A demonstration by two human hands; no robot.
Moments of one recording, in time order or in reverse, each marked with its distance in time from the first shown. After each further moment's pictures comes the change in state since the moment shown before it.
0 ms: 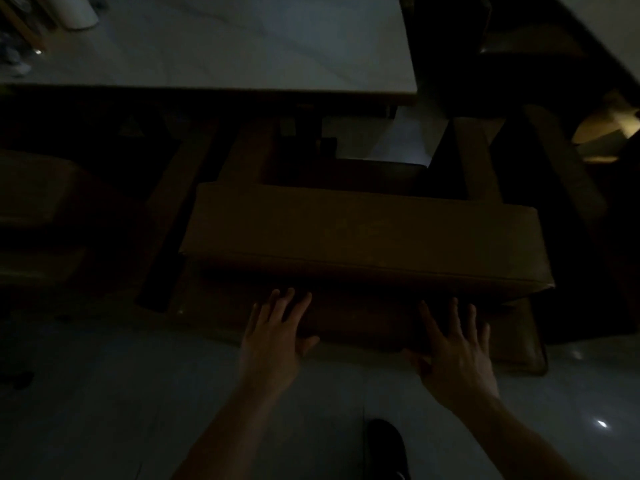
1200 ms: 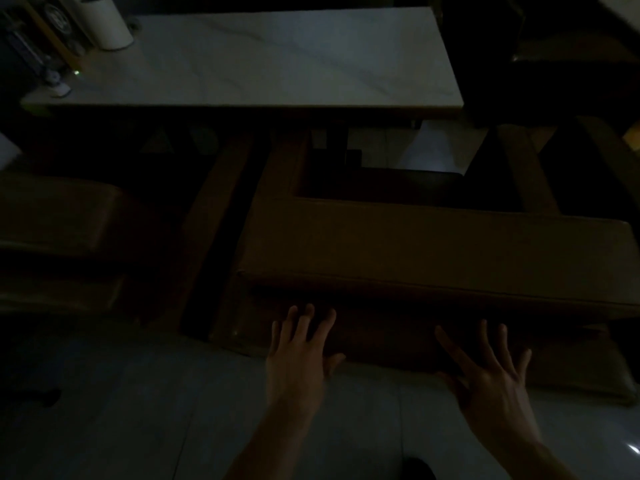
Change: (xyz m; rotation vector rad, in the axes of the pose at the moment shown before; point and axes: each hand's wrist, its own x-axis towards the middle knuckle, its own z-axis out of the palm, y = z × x) left_hand 0.031 -0.062 -0.005 0.031 0.014 -0.065; right_hand 0.035 -0.063 0.013 0.128 0.190 -0.101
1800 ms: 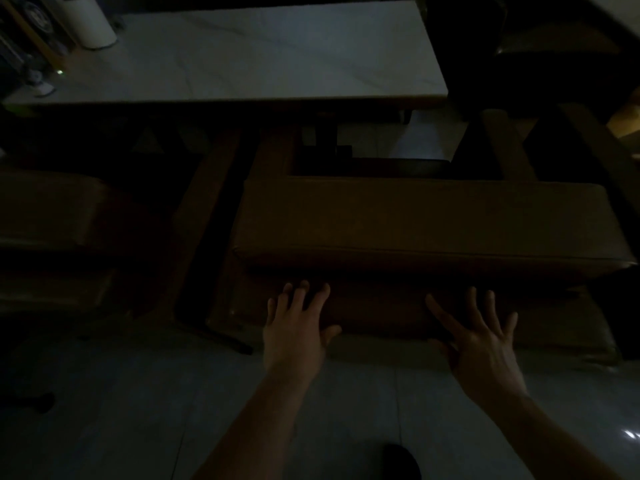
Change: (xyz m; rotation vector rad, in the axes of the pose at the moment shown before) left_hand 0.019 0.013 -0.010 0.046 0.003 -0.019; right_hand 0.013 0.006 -0.007 -0.040 -0.010 0.004
